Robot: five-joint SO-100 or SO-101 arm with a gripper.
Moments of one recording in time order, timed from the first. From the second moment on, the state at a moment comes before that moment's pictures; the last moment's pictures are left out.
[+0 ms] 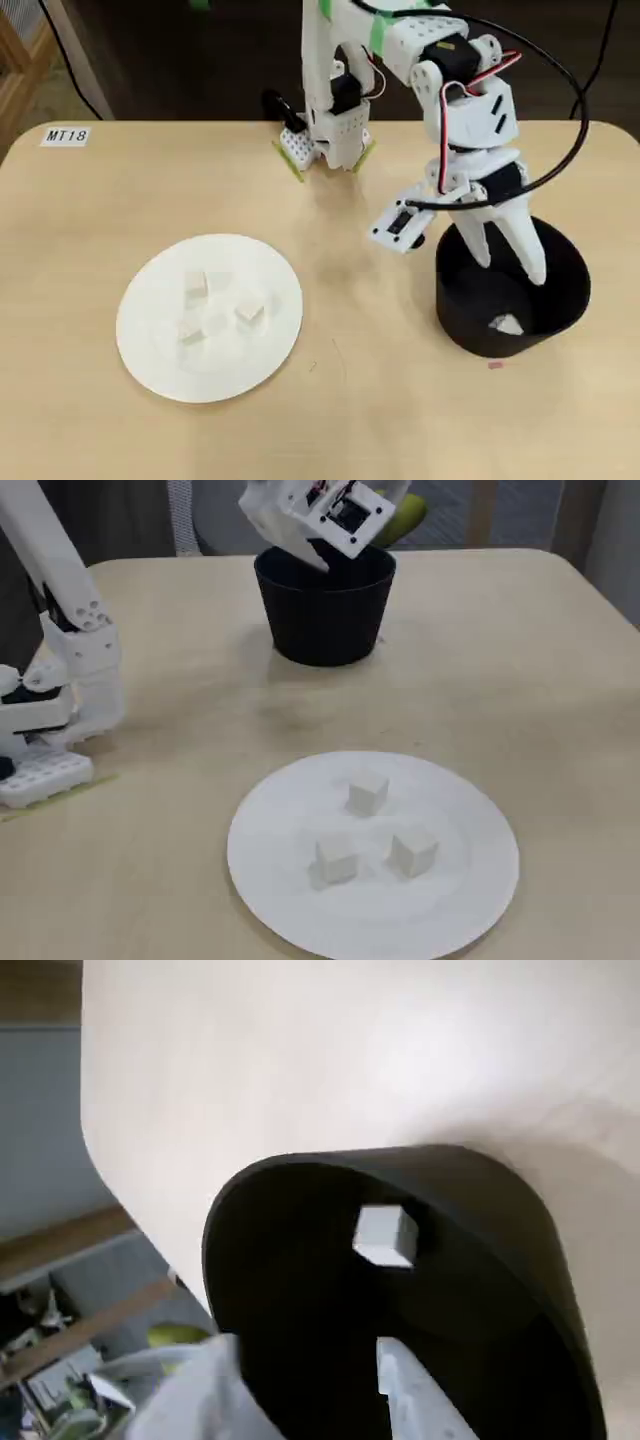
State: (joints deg) arm -31.5 105.6 103.3 55.1 -3.7
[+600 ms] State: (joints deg) arm 18.1 110.9 100.1 71.8 10.0
